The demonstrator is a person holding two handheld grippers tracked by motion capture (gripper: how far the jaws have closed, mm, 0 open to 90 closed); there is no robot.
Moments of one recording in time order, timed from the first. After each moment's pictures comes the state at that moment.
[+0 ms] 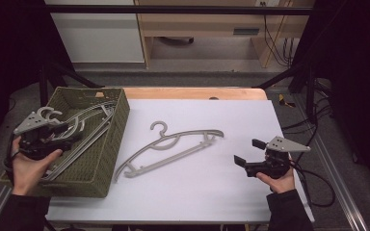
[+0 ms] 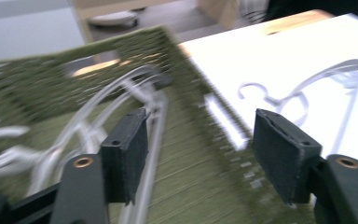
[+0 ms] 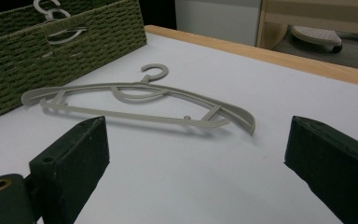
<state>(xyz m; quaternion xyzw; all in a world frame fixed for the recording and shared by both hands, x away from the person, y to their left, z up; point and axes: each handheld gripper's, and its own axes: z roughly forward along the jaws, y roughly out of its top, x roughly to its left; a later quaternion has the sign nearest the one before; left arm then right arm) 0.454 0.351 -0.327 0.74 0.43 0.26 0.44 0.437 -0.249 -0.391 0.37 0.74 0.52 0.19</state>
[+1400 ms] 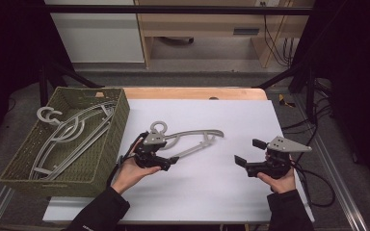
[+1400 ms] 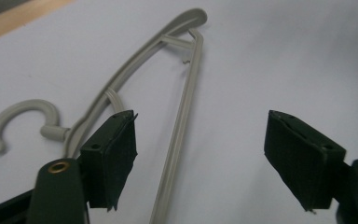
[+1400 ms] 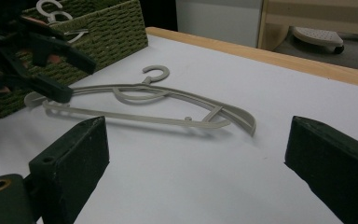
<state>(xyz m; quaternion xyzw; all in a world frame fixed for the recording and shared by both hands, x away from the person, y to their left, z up) 0.494 0.123 -0.416 0.86 0.28 0.11 0.40 0.436 -0.251 -0.391 0.37 0.74 0.53 0.19</state>
